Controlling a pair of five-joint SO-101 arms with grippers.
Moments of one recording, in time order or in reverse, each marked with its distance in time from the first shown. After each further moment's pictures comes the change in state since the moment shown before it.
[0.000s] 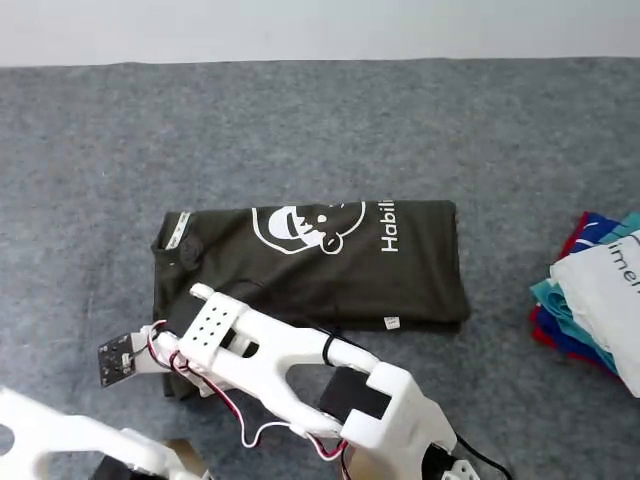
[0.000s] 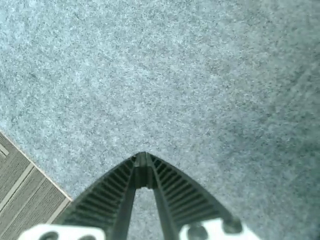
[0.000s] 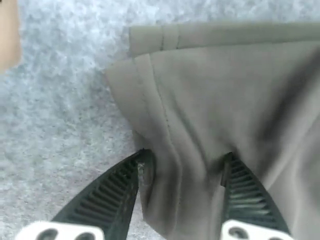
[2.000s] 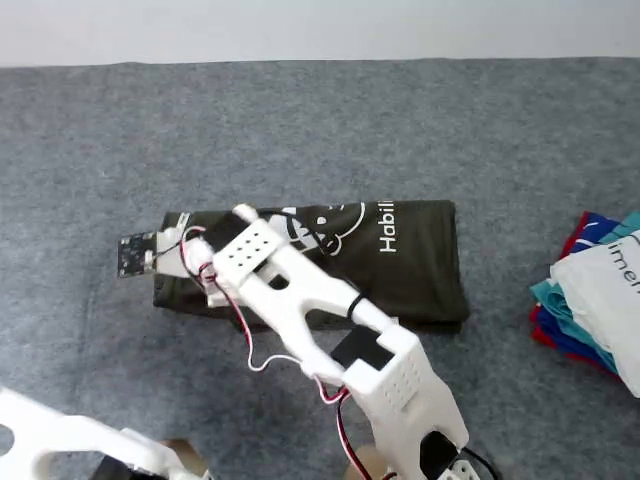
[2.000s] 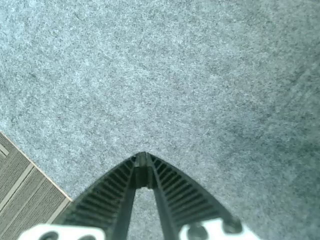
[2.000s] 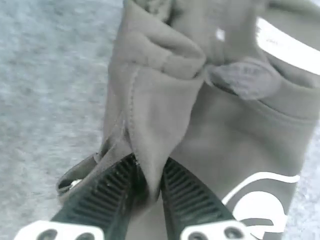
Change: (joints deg) left arm 0.0 0.0 0.0 0.0 0.0; right arm 16.4 7.1 -18.1 -2.5 4.5
